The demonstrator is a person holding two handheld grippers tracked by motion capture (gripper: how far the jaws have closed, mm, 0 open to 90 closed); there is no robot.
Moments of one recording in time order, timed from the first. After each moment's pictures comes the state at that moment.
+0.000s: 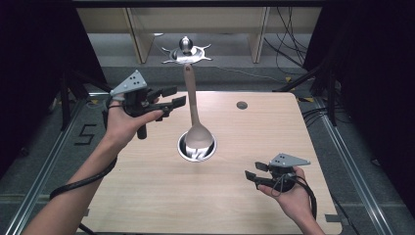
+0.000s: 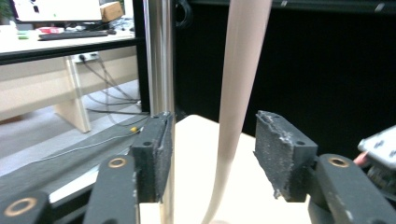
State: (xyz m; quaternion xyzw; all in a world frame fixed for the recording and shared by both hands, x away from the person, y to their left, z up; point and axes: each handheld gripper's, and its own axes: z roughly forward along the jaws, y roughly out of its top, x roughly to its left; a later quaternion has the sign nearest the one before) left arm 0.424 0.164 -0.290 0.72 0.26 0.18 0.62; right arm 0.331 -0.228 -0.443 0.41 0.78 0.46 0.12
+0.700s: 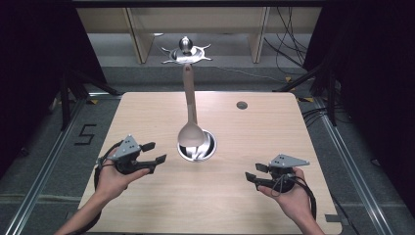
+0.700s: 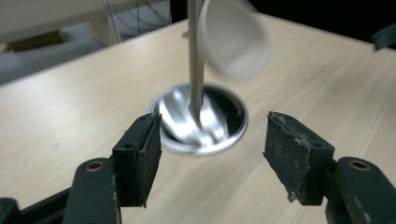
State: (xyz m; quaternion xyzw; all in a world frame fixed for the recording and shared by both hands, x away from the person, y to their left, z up) left arm 0.369 0.218 -0.449 0.77 0.34 0.19 0.51; right arm 0.334 -0.233 -0.448 0.40 0.79 0.44 0.14
